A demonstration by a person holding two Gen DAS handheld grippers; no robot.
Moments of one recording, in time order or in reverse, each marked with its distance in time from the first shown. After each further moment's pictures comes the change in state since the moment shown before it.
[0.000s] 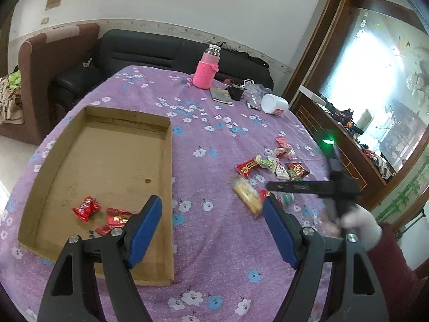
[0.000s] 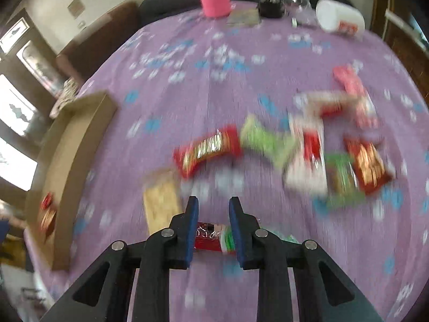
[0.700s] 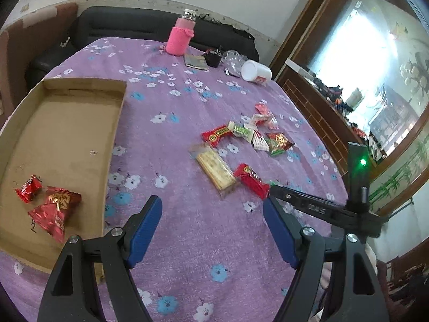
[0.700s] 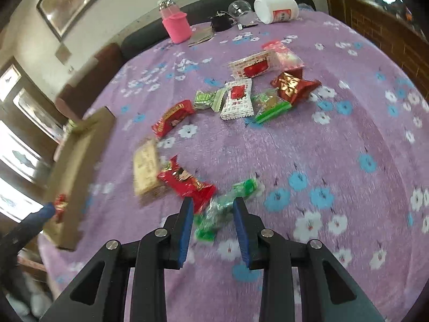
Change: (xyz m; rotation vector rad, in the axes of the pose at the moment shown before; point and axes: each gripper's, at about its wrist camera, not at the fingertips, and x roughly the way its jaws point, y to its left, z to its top) left arm 0.057 -0.045 -0.019 0.029 0.147 -0.069; right arm -0.022 -0.021 -0.075 0.139 -0.142 -0.074
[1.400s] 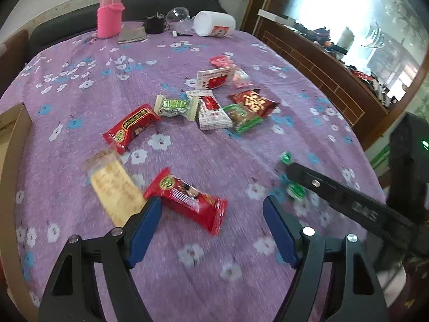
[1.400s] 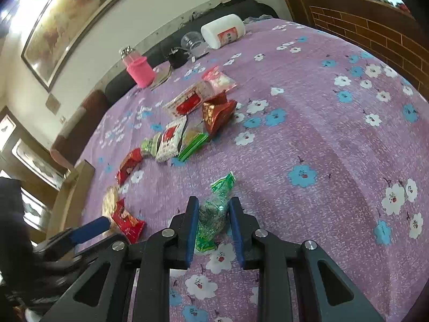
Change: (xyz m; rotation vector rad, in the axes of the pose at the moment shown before) left arm 0.141 -0.094 0.016 0.218 0.172 0.019; right arm -0.024 -0.094 -0.003 0.229 -0.188 0.044
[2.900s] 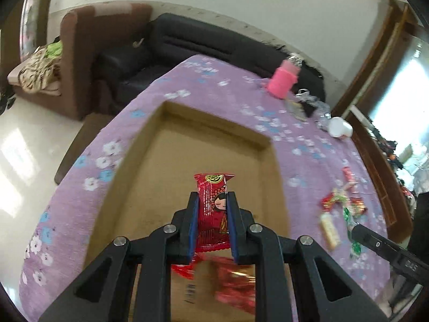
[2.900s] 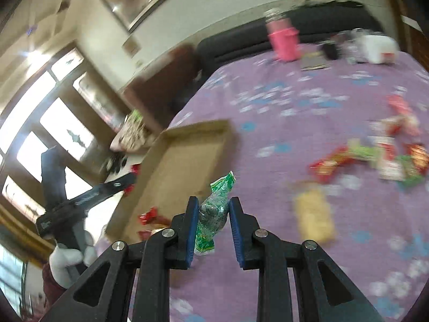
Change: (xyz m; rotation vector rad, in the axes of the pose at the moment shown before) left arm -0.179 0.285 -0.061 -0.474 -0.254 0.227; right arm 0.051 0.273 -0.035 -0.382 0.212 0.337
